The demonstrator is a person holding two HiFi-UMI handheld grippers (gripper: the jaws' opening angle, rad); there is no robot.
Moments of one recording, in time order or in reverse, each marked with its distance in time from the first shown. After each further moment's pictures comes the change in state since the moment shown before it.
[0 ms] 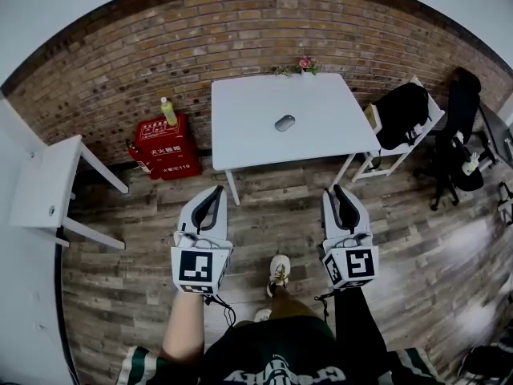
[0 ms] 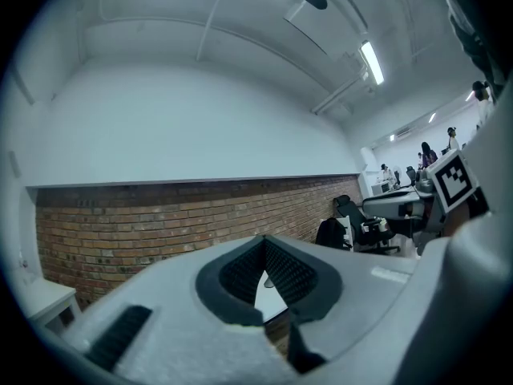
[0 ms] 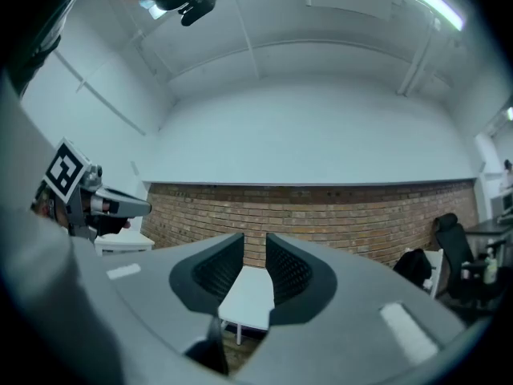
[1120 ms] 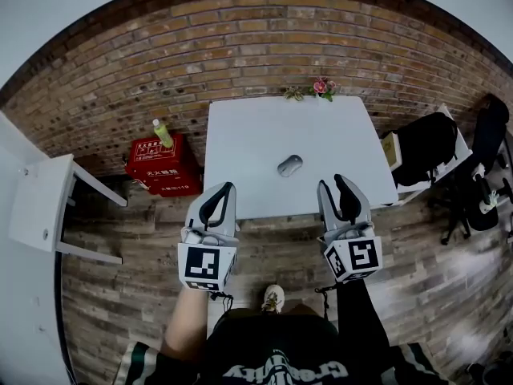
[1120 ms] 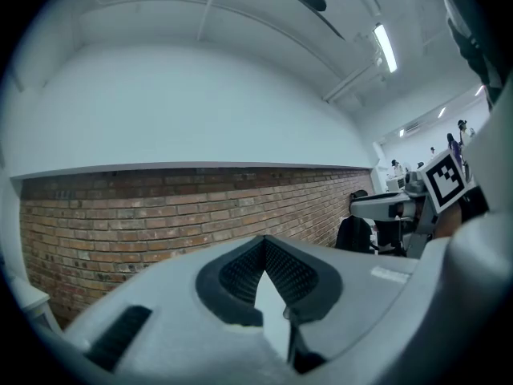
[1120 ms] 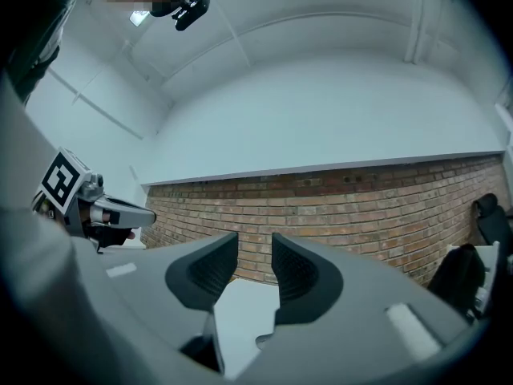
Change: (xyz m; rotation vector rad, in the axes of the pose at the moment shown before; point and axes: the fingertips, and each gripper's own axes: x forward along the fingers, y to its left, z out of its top) left arm 0.259 0.054 -0.012 -0.004 0.012 0.037; right arm 0.254 -0.121 -0.037 0.043 -0.017 0.127
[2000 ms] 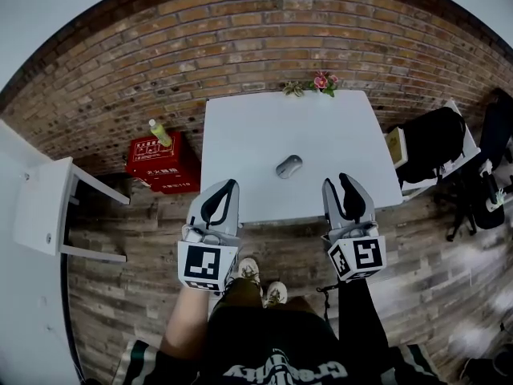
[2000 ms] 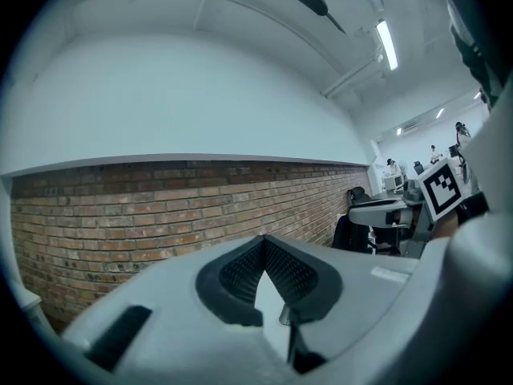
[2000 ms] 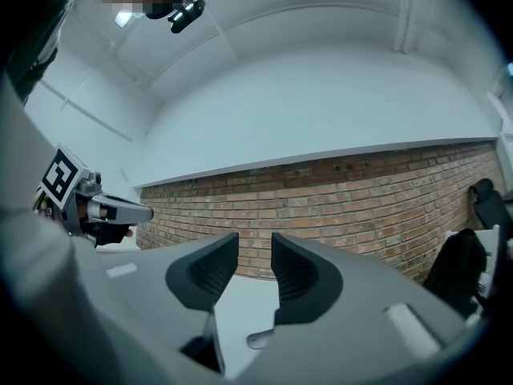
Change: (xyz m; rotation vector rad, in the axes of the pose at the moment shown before) left arm 0.051 -0.012 -0.001 -0.001 0.038 -0.036; right arm 0.022 -0.048 -0.023 0.061 0.029 -0.027
